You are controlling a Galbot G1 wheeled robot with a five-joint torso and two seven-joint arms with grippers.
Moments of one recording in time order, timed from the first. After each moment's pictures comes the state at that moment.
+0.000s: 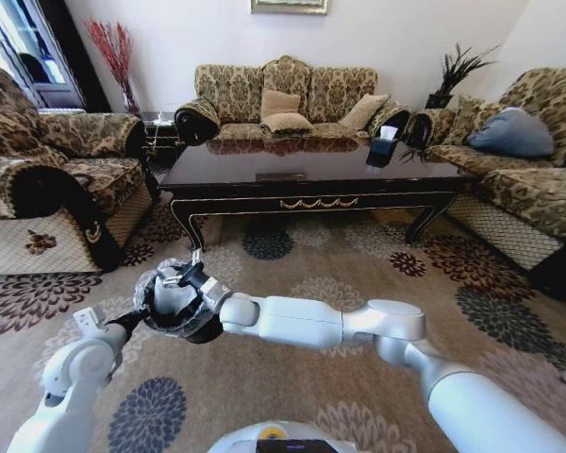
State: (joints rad) left arm 1.41 -1.13 -0.88 -2.10 -0.98 0.74 -0.39; right arm -0.11 1.44 -1.00 1.42 0.72 0.11 0.54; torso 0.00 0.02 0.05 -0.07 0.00
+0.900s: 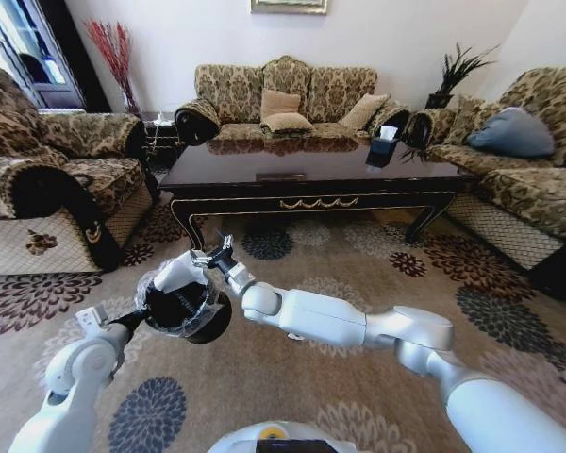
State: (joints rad) left arm 1.41 -1.13 -0.87 -2.09 -0.98 0.74 -0.39; right arm -0.15 1.30 -0.94 1.53 0.61 0.14 0.54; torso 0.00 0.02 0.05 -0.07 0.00
